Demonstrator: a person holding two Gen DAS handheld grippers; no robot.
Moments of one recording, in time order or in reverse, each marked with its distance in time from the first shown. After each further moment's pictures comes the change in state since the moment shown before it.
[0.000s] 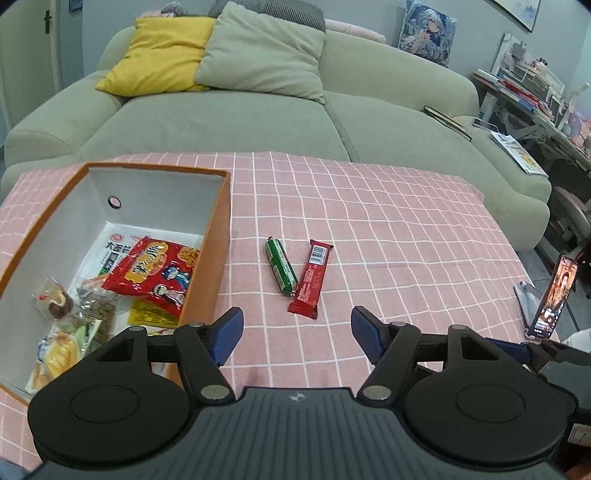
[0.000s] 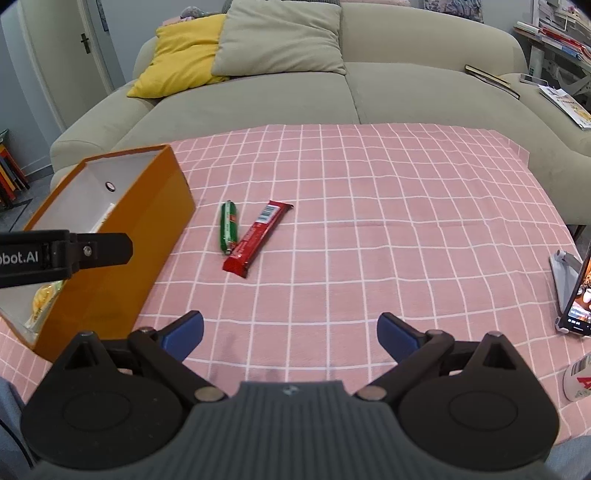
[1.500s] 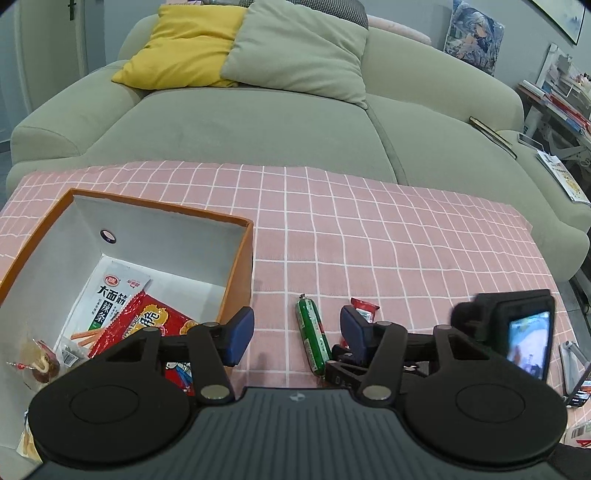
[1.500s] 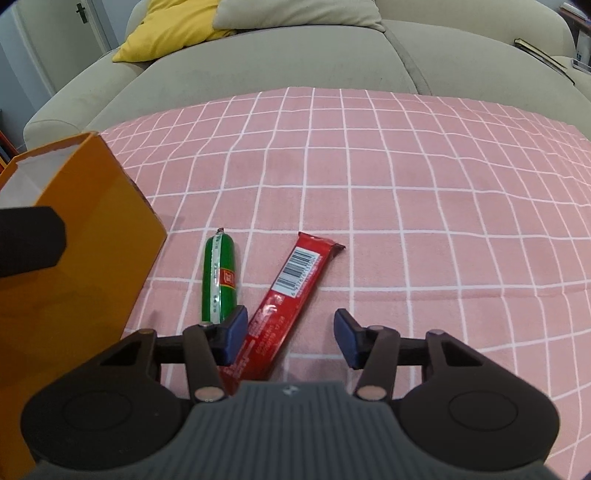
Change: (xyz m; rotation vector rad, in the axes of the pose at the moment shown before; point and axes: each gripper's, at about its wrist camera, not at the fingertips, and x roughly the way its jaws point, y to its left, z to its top) left arm 0.076 0.018 0.068 -0.058 0.013 0.090; right arm 0.189 0.035 0.085 -0.029 0.124 0.037
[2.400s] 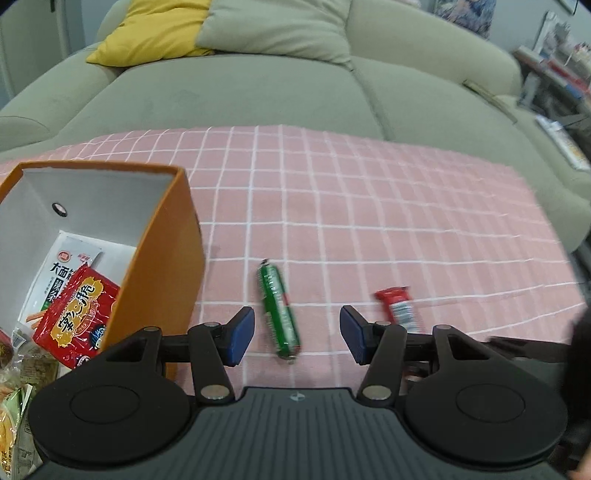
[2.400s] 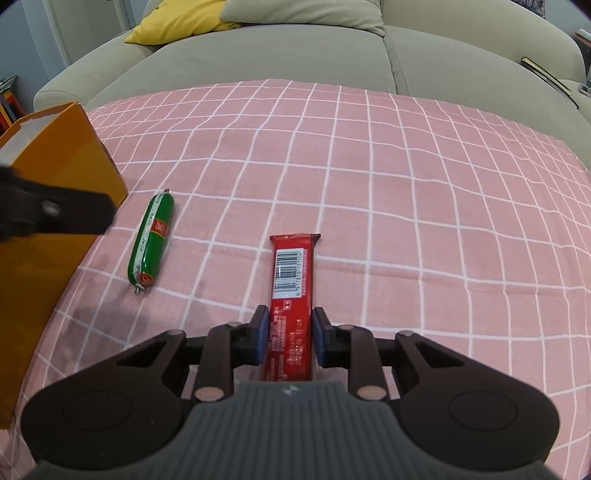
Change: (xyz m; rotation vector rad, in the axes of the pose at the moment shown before) left arm 0.057 -0.038 -0.019 0.037 0.086 0.024; right arm -0.020 -0.067 -0.023 -0.117 -0.006 -0.001
